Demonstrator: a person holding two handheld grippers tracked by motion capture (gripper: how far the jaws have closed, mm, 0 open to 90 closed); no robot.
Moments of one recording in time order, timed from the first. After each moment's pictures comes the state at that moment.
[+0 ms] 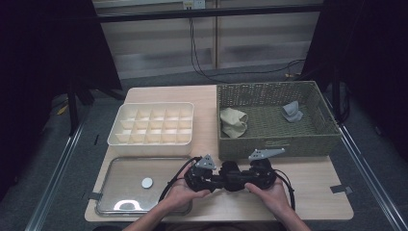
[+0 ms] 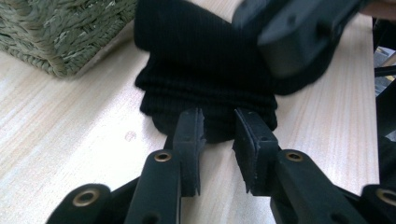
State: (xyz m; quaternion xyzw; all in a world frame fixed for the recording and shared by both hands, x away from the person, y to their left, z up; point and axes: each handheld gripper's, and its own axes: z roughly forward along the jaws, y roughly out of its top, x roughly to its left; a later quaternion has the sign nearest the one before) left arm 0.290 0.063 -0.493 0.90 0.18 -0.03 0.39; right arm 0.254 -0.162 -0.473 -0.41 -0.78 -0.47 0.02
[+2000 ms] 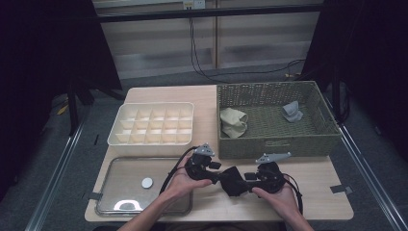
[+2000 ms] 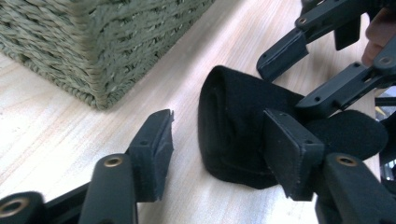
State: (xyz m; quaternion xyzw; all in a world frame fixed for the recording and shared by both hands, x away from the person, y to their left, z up) left arm 0.317 0.060 -0.485 0.88 0.22 -0.05 0.42; right arm 0.245 -0.184 -0.485 -0.46 -0.79 -0.40 -0.01
